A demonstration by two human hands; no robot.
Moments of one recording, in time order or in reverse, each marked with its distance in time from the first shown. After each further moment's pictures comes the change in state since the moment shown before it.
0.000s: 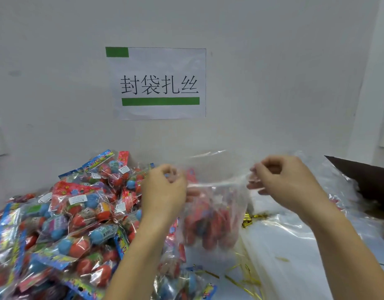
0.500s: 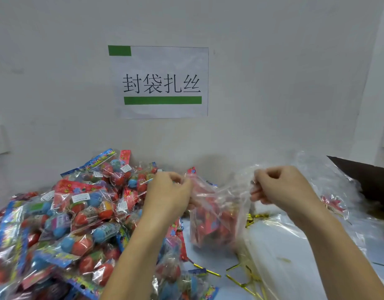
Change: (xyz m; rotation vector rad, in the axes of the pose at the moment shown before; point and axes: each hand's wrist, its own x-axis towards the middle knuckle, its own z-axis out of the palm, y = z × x) left_hand -0.002 -0.004 -0.006 0.116 -0.165 -0.058; right_hand 0.000 0.012 0.013 0.159 -0.034 0.157
